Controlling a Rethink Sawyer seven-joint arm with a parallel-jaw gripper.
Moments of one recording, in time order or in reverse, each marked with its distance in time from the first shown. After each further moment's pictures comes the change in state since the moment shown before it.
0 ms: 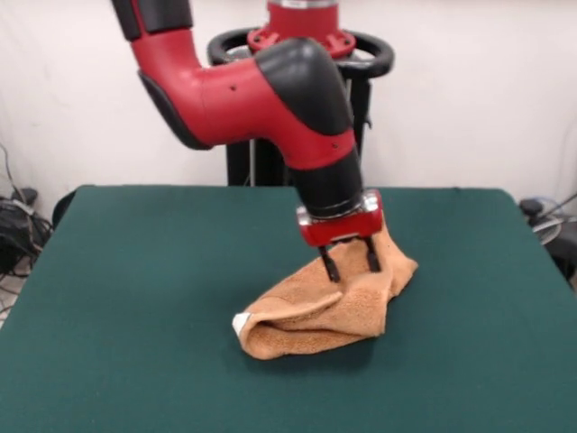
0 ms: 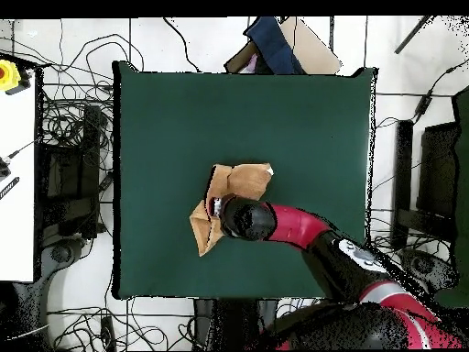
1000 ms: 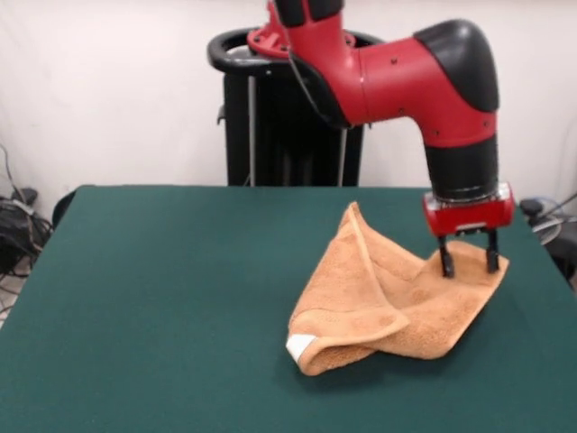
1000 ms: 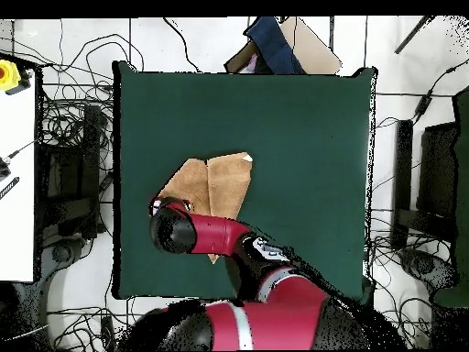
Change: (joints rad) arm 0.374 -0.068 -0.105 0.110 0.282 -0.310 0.107
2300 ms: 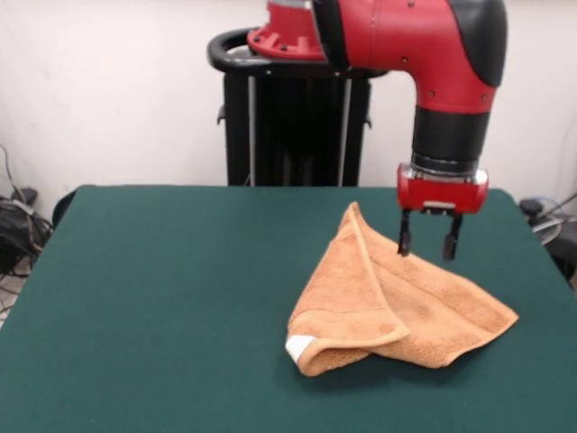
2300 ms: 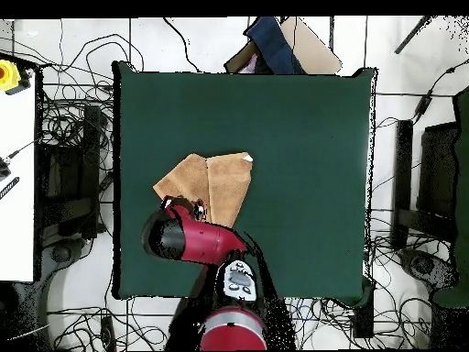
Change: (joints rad) arm 0.287 -0.076 -0.351 -0.044 0.177 0.050 0.000
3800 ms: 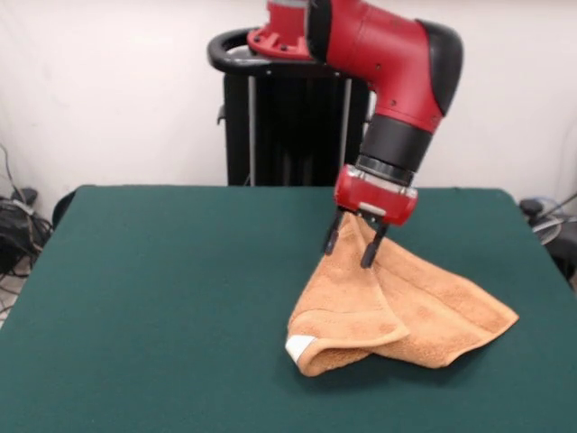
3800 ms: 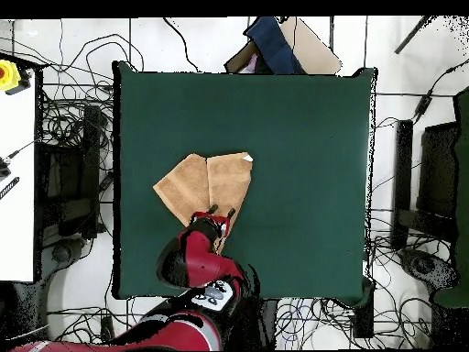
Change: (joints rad) arm 0.180 0.193 -0.268 0.046 0.027 -0.398 0.000
